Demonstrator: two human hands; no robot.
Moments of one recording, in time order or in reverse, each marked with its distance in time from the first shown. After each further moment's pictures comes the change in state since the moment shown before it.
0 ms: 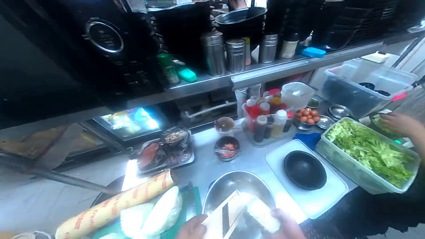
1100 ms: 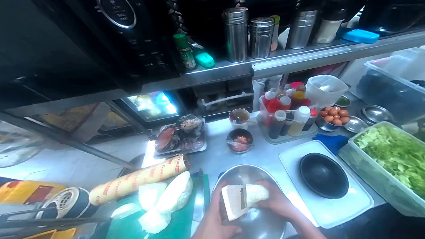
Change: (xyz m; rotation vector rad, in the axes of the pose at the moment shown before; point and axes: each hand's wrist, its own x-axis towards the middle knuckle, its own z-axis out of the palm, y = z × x) left_hand 0.020 0.020 0.042 -0.095 -0.203 0.484; right_hand 0.091 -0.045 0.037 -1.477 -0.135 -0.228
